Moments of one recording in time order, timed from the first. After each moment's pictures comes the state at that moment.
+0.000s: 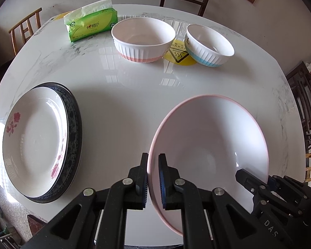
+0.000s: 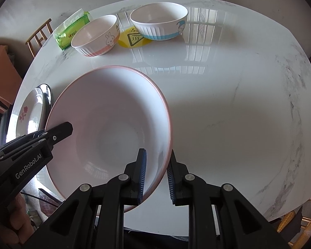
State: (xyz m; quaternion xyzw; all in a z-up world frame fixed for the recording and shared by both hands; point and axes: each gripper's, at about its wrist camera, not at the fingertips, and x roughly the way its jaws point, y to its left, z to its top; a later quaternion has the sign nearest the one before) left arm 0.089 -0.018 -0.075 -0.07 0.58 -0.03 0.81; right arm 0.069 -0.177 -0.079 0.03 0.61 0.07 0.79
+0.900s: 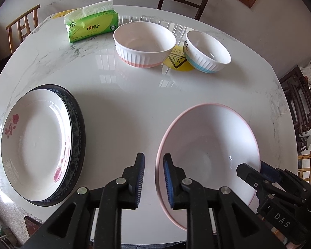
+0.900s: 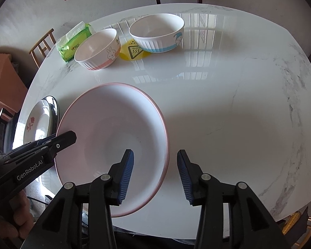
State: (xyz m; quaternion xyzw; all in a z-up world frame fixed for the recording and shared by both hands) left arm 0.090 -0.003 -0.064 -0.10 0.58 -0.05 0.81; right arm 0.068 -0.189 -0.064 0.06 0.58 0.08 0.81
